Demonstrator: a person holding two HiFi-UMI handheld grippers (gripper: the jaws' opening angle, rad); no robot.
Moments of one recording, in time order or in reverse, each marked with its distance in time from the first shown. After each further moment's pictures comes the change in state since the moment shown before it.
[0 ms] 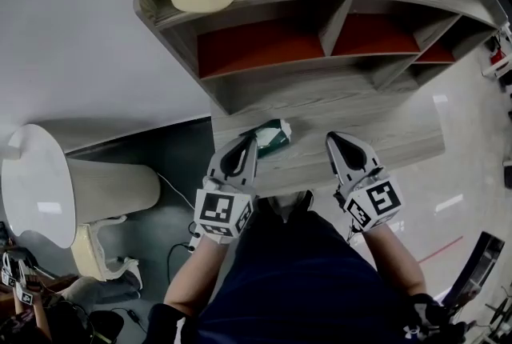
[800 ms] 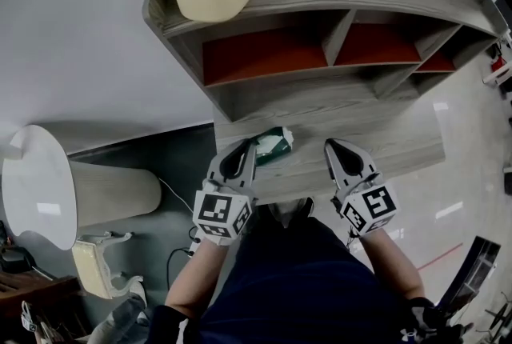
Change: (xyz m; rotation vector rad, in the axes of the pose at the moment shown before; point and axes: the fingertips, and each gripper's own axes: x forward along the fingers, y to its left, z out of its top) left arm 0.001 0.012 0.002 -0.037 -0.002 0.016; right arm 0.008 0.001 -0.004 0.012 0.018 -0.014
